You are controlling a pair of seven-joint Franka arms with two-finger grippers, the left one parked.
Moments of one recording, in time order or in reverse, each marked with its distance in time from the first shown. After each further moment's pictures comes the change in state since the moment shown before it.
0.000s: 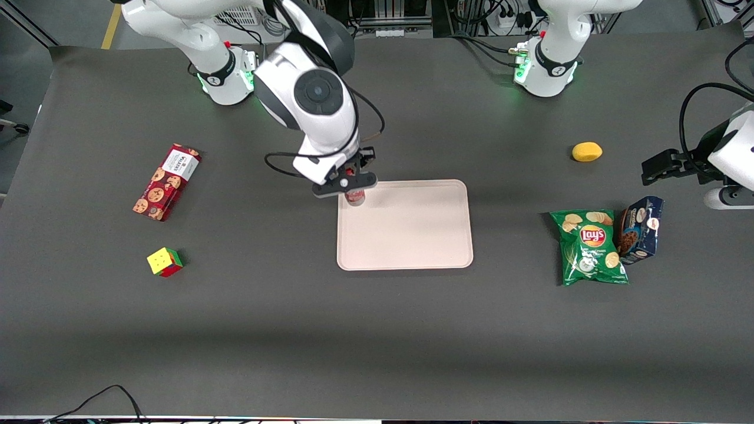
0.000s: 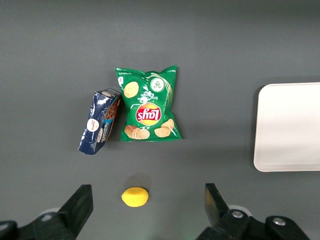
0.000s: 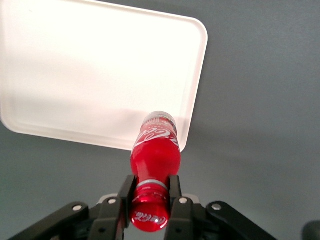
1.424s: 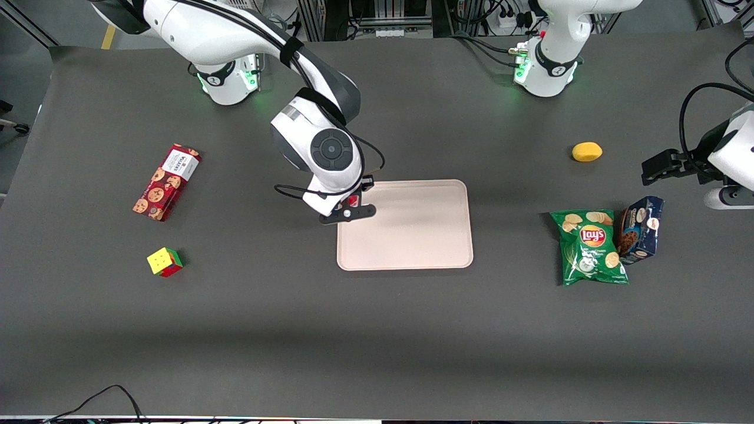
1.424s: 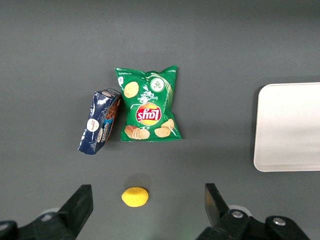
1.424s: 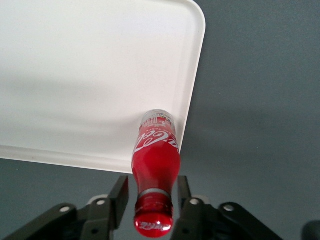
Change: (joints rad) arm -0.011 0.140 -0.015 -0.004 -0.041 0.057 -0.002
